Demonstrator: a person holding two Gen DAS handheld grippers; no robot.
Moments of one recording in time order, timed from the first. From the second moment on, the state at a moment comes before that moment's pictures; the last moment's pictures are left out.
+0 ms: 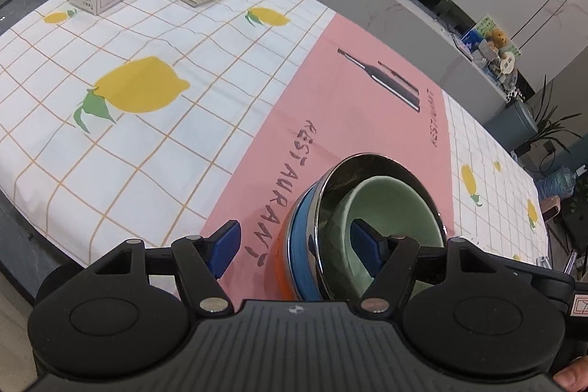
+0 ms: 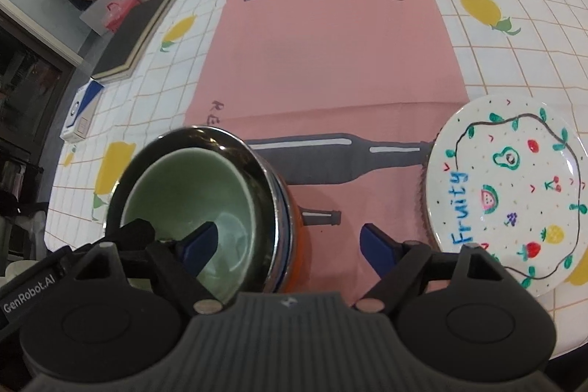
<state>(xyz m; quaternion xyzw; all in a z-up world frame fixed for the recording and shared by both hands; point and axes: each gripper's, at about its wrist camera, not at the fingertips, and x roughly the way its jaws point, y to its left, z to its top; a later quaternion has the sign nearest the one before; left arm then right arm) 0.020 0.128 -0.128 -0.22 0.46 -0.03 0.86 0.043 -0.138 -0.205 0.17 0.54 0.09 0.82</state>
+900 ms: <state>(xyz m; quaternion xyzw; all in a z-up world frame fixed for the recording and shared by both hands) 0.037 0.134 -0.167 -0.30 0.50 -0.05 0.81 0.057 -0.160 -0.240 0.29 0.56 0.14 0.76</state>
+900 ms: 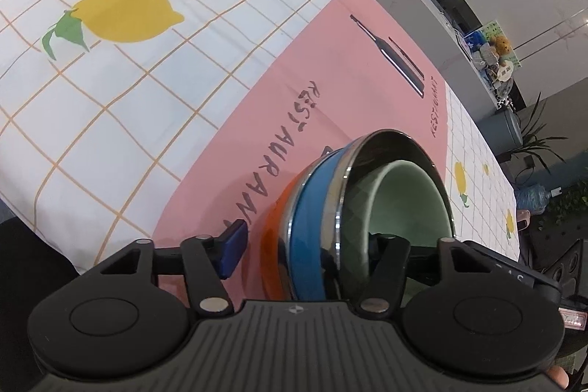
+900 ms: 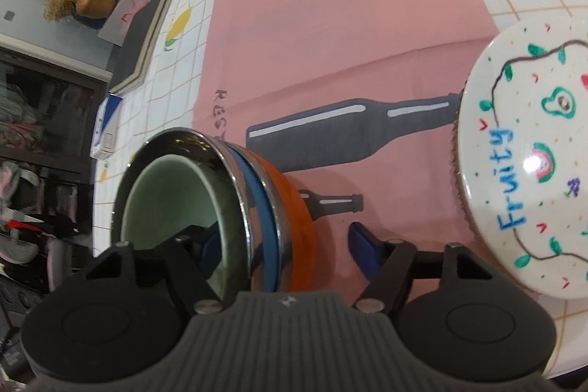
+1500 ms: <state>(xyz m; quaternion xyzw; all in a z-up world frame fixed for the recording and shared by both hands) 0.040 0.126 -0.157 -0.29 0.50 -0.04 0.81 0.057 -0.158 -0.233 0.29 0.56 0.15 0.76</state>
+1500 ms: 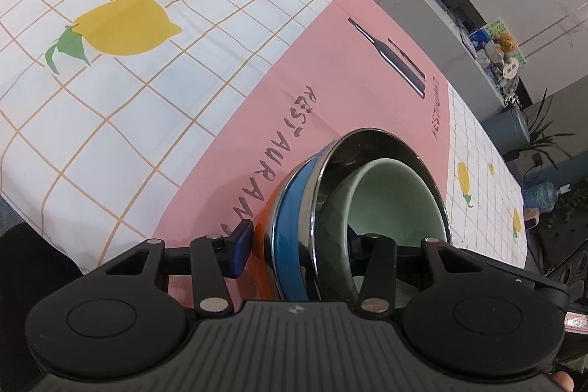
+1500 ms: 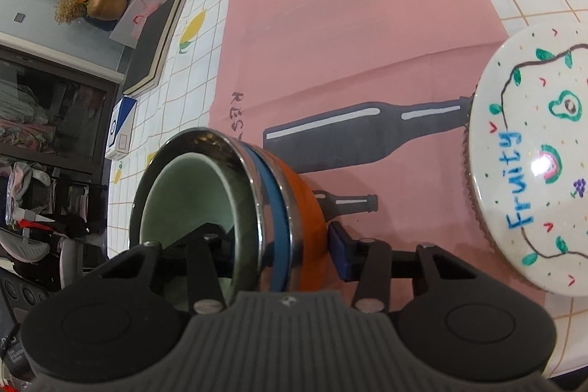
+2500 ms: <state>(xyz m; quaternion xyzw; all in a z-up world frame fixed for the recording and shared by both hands) 0.054 -0.008 -0.116 -0.25 0.49 -0.15 0.82 0.021 -0.304 -0.178 0.32 0.49 0.10 0.80</state>
